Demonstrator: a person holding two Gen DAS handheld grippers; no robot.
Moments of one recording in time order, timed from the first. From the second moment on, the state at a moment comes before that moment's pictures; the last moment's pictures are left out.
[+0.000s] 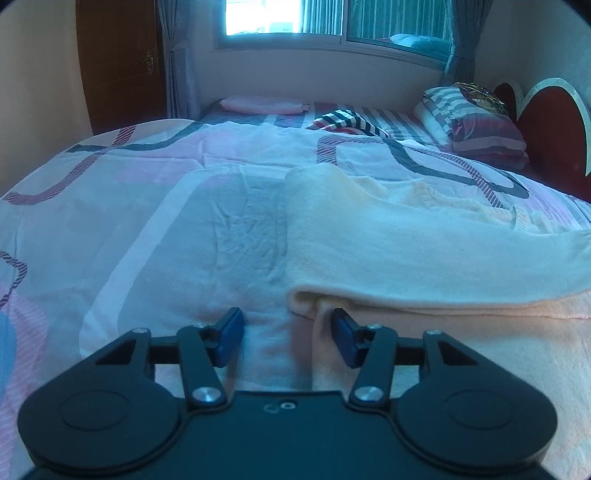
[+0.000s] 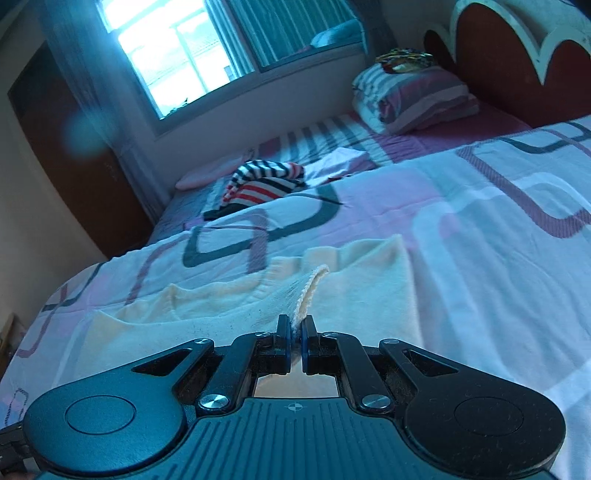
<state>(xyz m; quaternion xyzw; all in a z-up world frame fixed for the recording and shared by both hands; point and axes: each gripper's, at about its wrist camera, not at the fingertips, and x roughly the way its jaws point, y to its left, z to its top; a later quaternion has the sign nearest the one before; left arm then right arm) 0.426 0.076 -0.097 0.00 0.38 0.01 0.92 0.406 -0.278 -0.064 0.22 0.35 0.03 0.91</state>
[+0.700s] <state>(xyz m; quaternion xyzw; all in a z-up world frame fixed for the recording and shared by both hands) 0.434 0.080 -0.096 0.02 0.40 -0.03 0.92 0.400 -0.297 -0.098 0.21 0.38 -0.01 0.90</state>
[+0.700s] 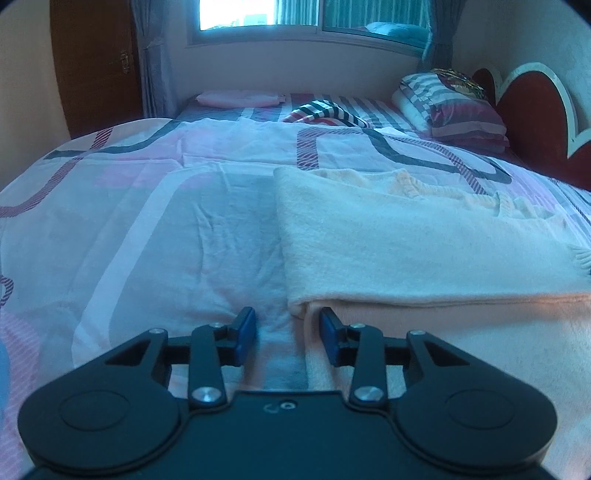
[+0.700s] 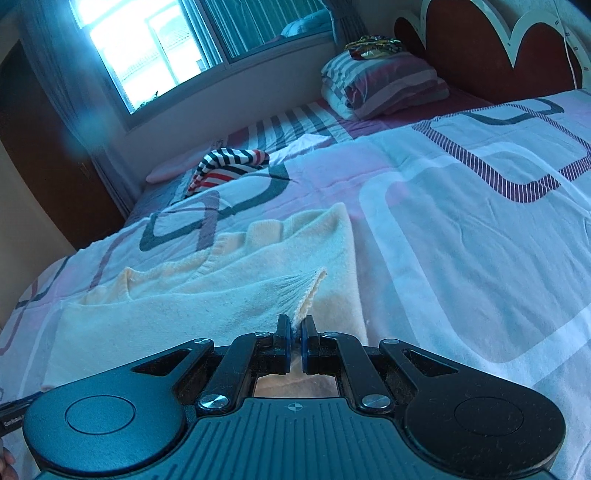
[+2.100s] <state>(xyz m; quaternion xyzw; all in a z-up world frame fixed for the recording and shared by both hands) 0.510 -0.018 -0.089 0.00 0.35 -0.16 0.92 0.481 -0.188 -0.097 0.14 0.37 0.09 0.92</state>
